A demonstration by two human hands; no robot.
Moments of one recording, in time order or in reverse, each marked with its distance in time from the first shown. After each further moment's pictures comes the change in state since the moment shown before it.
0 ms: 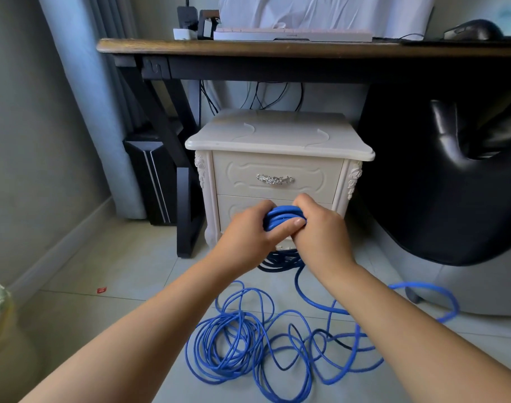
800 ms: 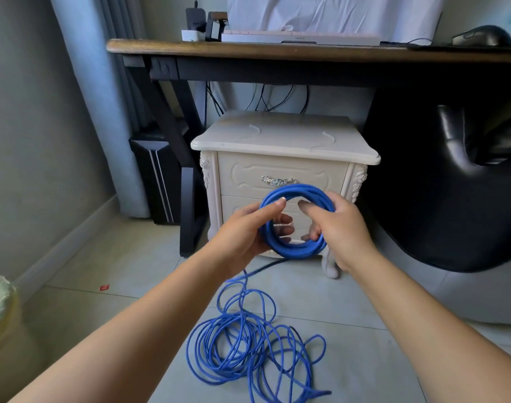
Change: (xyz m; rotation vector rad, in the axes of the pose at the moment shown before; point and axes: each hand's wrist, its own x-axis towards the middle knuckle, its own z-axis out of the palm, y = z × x) left_hand 0.007 -0.007 -0.003 -1.002 -0.146 -0.289; right_hand 0.017 0.006 -0.012 0.696 -0.041 0.489
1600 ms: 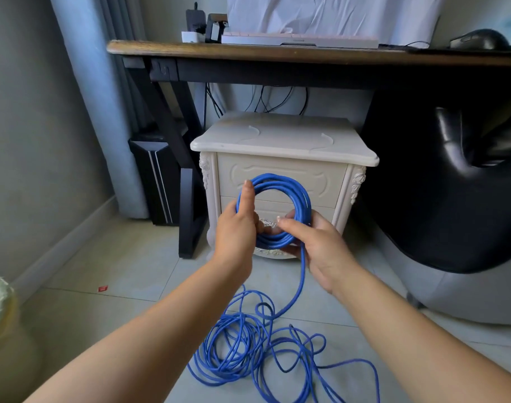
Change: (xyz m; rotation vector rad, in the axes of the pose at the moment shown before) left_hand 0.002 -0.006 0.012 0.058 0.495 0.185; right_hand -0.020 0.006 0.020 0.321 -0.221 0.196
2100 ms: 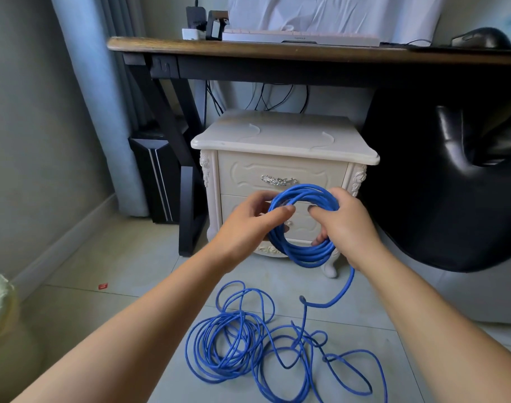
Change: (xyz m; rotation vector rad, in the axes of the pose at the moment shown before) left_hand 0.001 0.011 -0.016 0.315 -0.484 0.082; right_hand 0.008 -0.028 -0.028 -0.642 0.261 -0.179
